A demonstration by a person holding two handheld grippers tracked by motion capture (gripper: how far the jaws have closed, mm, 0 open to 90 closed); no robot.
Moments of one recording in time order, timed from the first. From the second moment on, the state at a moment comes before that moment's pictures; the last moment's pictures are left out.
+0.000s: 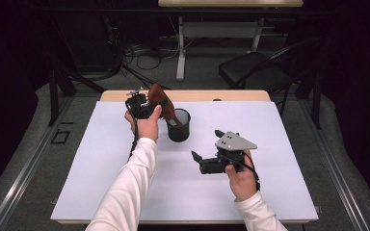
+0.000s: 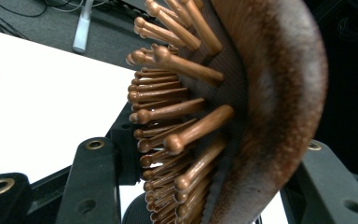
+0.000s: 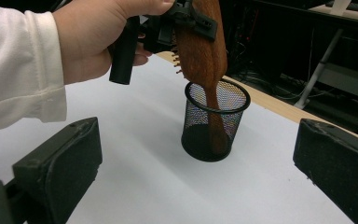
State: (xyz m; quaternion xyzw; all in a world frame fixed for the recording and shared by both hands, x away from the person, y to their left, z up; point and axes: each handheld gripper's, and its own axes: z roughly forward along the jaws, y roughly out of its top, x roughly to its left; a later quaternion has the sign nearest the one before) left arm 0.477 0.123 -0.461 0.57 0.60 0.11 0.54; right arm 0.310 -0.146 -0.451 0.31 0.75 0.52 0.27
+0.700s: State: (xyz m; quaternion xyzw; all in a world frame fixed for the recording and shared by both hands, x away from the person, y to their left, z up) left arm 0.476 0.125 -0.463 0.57 0.60 0.13 0.54; right arm 0.310 -0.146 -0.451 0.31 0.75 0.52 0.27
